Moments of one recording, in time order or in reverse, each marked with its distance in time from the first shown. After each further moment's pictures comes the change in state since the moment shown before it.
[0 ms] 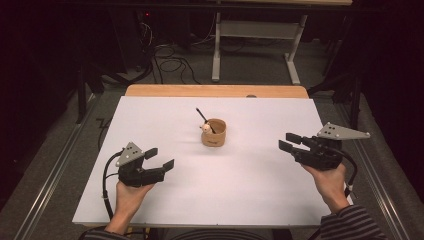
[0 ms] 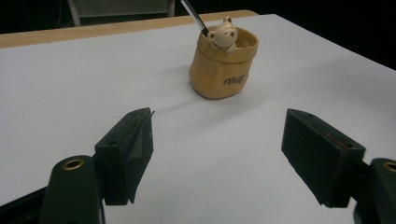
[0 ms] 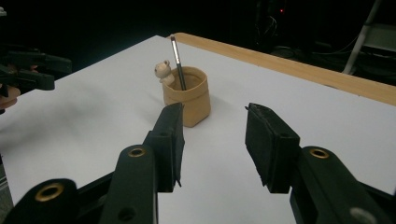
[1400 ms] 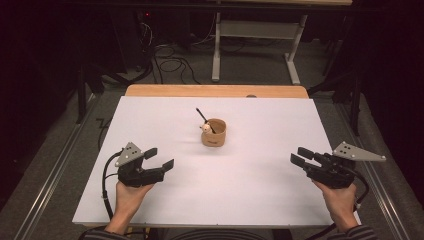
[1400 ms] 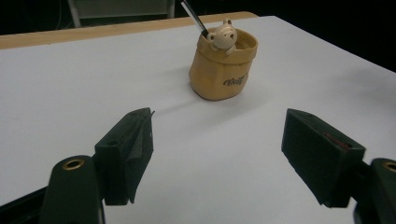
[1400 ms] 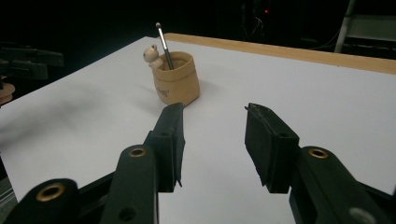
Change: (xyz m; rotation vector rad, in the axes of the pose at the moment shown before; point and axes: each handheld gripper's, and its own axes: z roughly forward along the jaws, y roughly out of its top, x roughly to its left) left arm 0.000 0.000 -0.001 -0.005 -0.001 -0.002; right arm -0.005 -0.046 -0.027 -0.043 -0.041 0.074
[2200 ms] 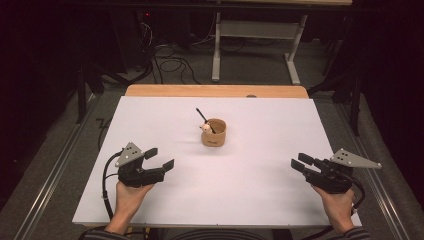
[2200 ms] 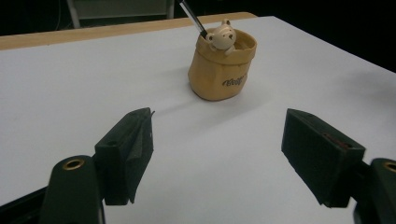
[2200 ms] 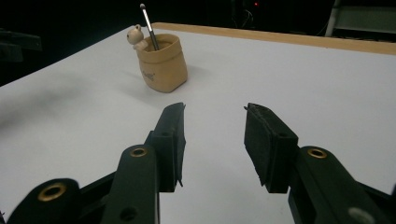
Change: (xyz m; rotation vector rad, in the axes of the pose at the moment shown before) left arm -0.001 0.000 0.000 -0.002 -0.002 0.001; right arm -0.005 -0.023 0.003 0.019 -0.042 0.009
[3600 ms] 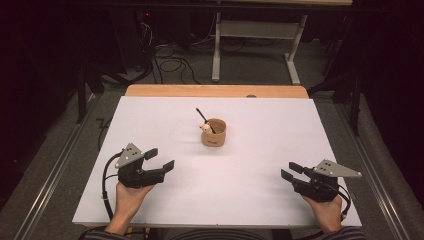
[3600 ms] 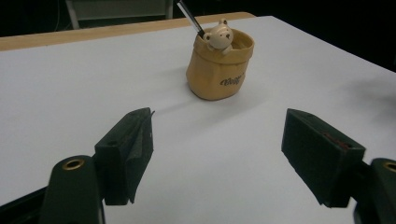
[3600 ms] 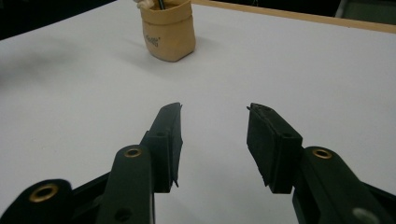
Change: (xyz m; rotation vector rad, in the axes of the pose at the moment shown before) left arm -0.002 -0.001 -0.001 -0.001 -0.004 0.008; right arm 0.015 -0.028 0.019 0.059 -0.010 -0.077
